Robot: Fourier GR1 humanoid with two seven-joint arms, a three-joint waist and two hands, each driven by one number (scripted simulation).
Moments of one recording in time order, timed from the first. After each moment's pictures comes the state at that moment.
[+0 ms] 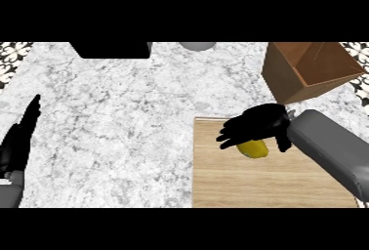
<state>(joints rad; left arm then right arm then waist) -0.10 0.47 0.03 -1.33 -0.10 0.21 0.07 -0.84 -0.58 0.97 -0.93 0.69 0.26 -0.97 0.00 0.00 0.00</state>
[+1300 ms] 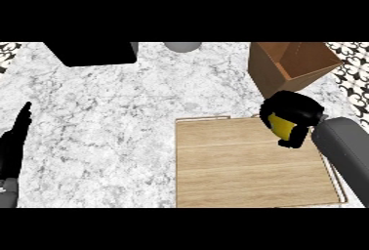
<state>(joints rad) -0.06 0.44 0.11 -1.33 -0.14 0.19 0.07 -0.66 -0.55 0.52 -0.80 0.74 0.04 -0.73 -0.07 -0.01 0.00</state>
